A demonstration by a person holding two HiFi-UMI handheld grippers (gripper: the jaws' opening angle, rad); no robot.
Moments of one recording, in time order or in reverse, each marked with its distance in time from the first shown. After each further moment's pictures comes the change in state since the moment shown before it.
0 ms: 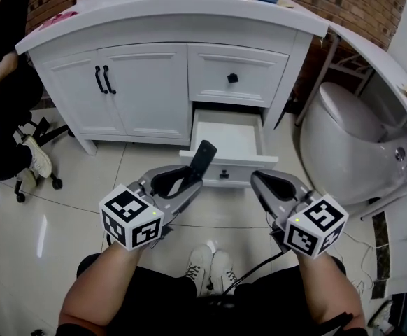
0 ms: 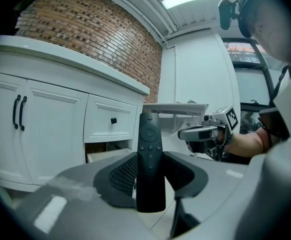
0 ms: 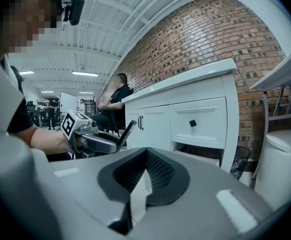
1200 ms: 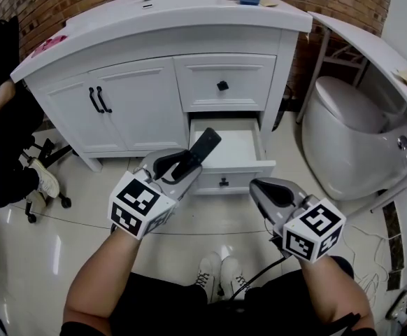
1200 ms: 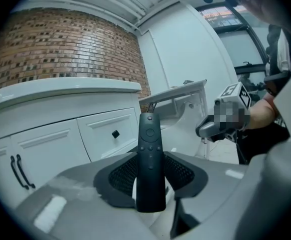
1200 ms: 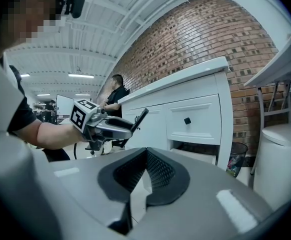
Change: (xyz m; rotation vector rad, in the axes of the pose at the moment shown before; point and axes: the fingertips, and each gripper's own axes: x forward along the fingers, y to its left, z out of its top) left arm 0.034 0.028 0.041 0.352 0.116 0.086; right arm -0.006 -0.010 -0.009 0.036 -0.001 -0.023
